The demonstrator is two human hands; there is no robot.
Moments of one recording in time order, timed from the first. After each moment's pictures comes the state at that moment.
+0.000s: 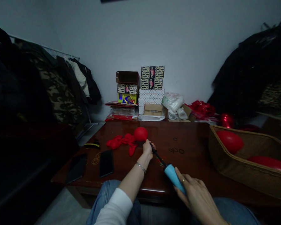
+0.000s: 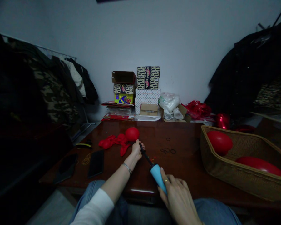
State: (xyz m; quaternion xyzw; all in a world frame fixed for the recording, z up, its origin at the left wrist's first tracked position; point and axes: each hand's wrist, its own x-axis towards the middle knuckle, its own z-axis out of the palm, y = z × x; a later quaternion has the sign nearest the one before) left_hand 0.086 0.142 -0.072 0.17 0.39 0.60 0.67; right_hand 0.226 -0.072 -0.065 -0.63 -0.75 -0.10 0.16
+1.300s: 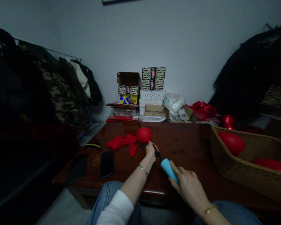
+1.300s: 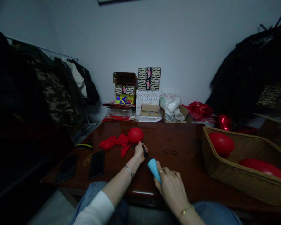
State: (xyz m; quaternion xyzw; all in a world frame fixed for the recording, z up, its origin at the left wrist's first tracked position) left_hand 0.095 0.130 -0.068 0.18 0.39 0.60 0.67; right_hand 0.208 -0.041 -0.048 -0.64 -0.75 -0.09 0.13
